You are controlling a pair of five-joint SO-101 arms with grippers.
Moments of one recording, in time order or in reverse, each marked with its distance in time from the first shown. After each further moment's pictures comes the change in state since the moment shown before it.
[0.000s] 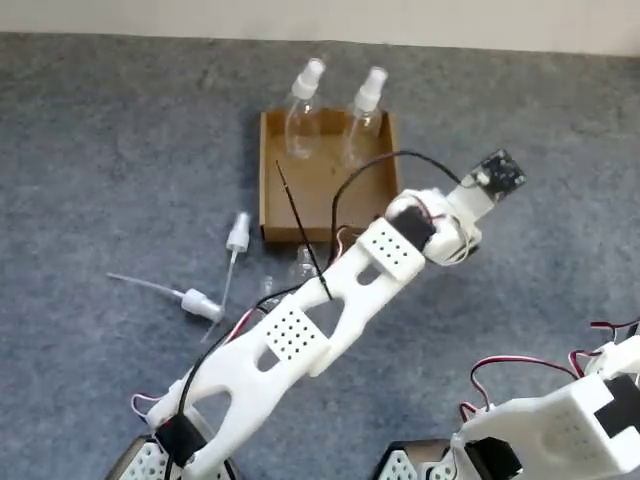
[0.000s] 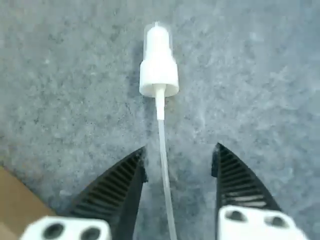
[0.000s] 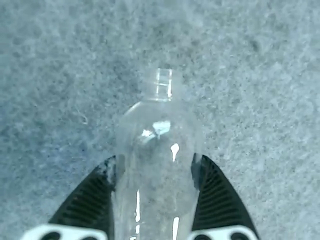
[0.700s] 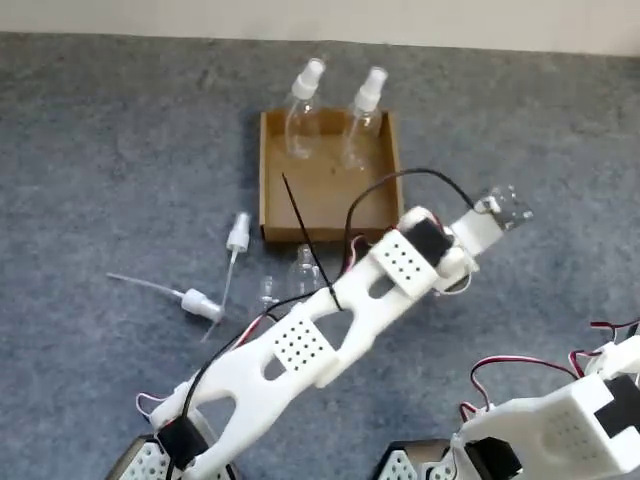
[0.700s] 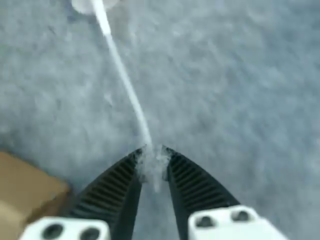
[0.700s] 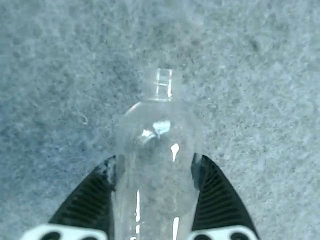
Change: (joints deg) left arm 4.3 -1.0 -5.5 24.5 0.0; right arm 0.0 0.0 0.0 0.0 0.0
